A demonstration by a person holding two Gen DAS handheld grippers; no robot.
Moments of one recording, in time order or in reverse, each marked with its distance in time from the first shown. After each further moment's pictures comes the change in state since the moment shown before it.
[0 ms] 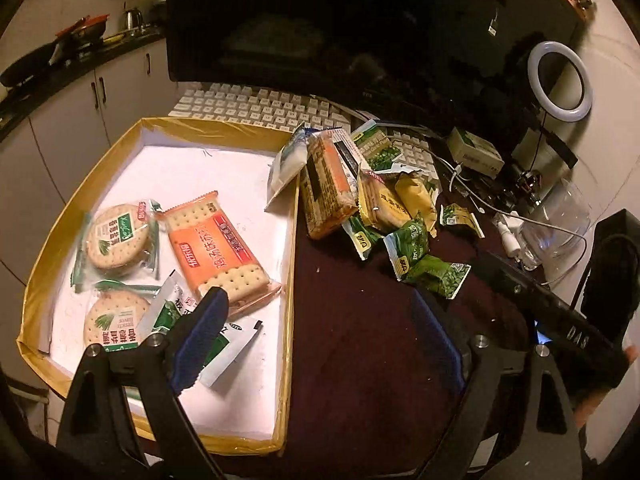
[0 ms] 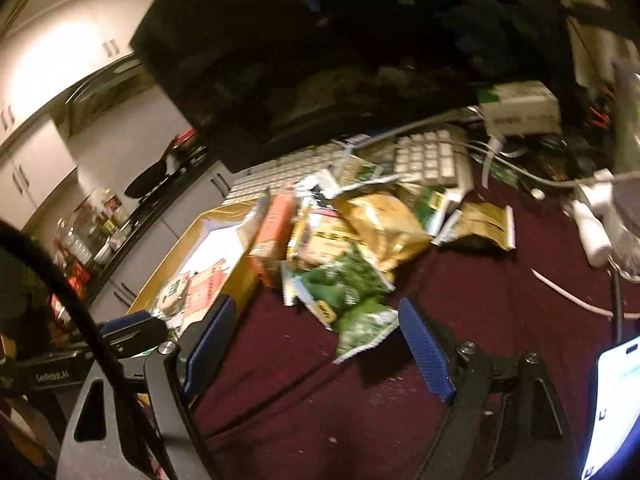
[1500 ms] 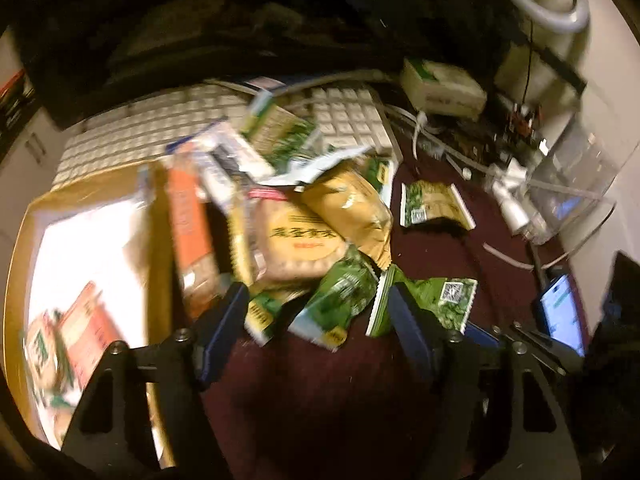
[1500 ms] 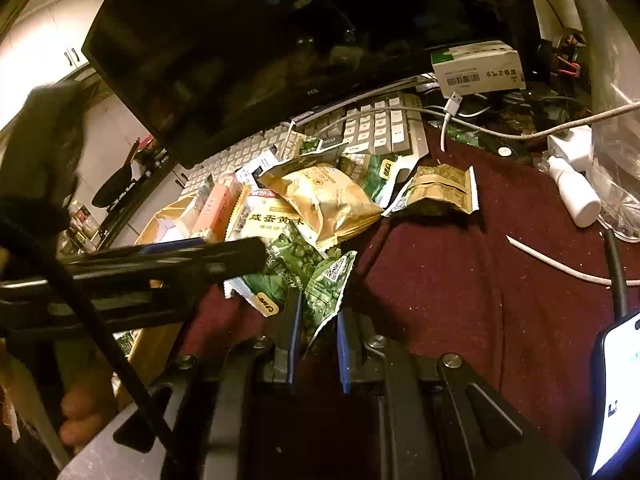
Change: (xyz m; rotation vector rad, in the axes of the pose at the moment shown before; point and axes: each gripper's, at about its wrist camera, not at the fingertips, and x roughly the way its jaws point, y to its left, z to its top) left arm 0.113 -0.104 0.052 0.287 0.196 -0.005; right arm 0.018 -0.027 -0.014 0.076 0.032 -0.093
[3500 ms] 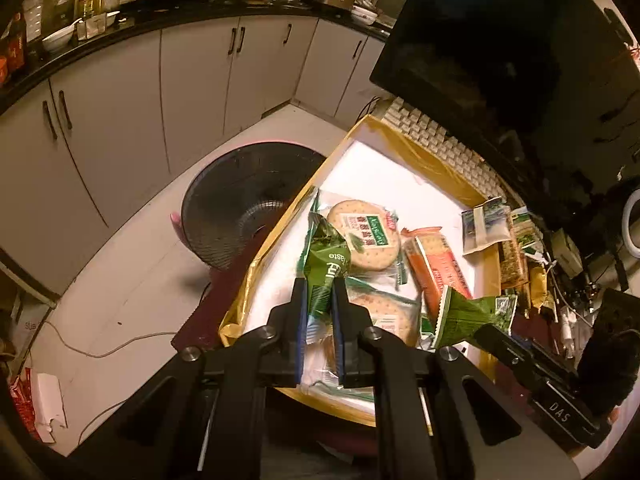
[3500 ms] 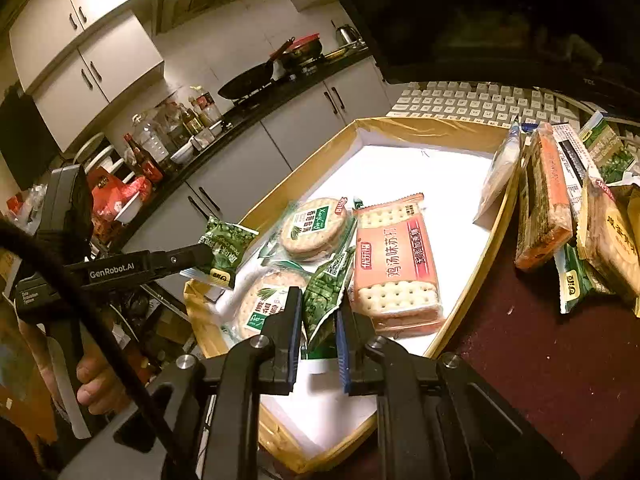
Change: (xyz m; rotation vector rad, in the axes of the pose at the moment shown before) left arm -0.142 0.254 -0.177 -0.686 -0.189 0.155; right arm 0.068 0.198 -0.024 -0.358 0.244 0.376
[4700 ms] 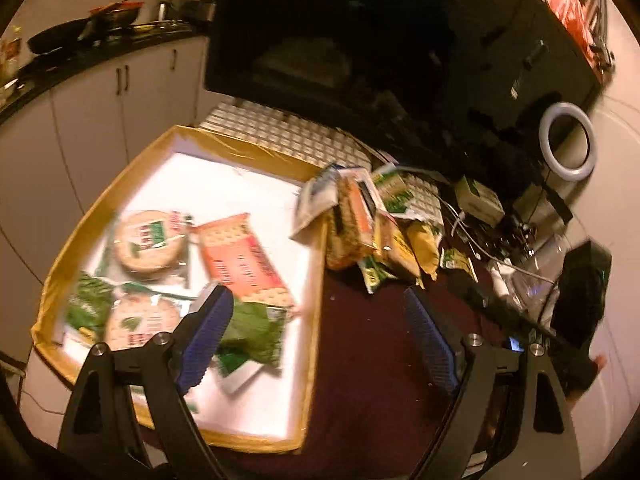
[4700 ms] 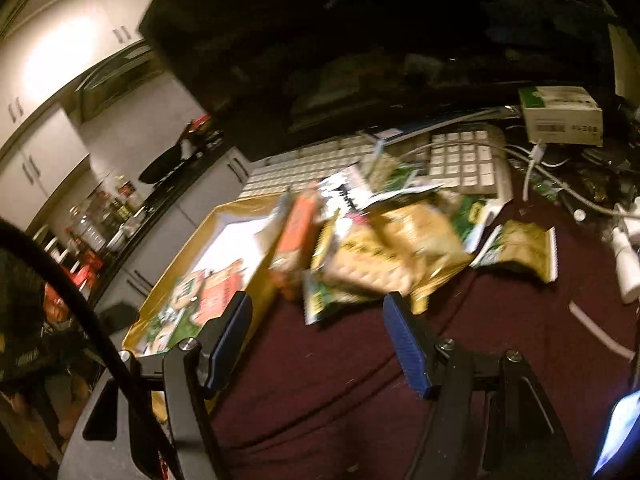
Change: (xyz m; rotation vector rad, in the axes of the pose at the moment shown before) left arm -0.003 -0.164 -0.033 0.259 -0.021 -0.213; right arm -0.126 -0.128 -0.018 0.243 -0.202 -0.230
